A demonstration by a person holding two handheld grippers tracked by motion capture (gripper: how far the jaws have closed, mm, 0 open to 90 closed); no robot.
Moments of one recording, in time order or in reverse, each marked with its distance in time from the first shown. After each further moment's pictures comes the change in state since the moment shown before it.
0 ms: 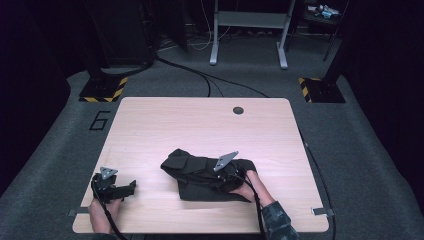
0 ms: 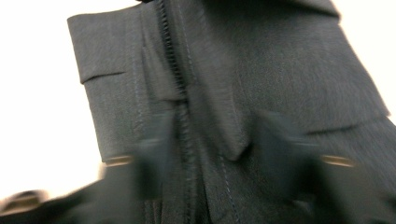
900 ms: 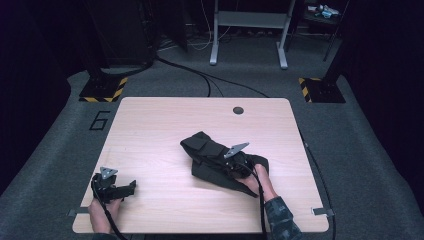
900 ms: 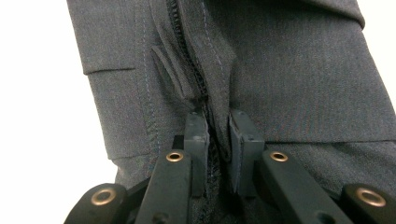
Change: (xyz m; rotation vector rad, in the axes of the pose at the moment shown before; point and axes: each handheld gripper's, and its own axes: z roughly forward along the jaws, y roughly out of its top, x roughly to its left) left arm 0.000 0.000 0.000 -0.001 0.002 0.001; right arm -0.039 -0.012 0.001 0.008 -0.111 0.161
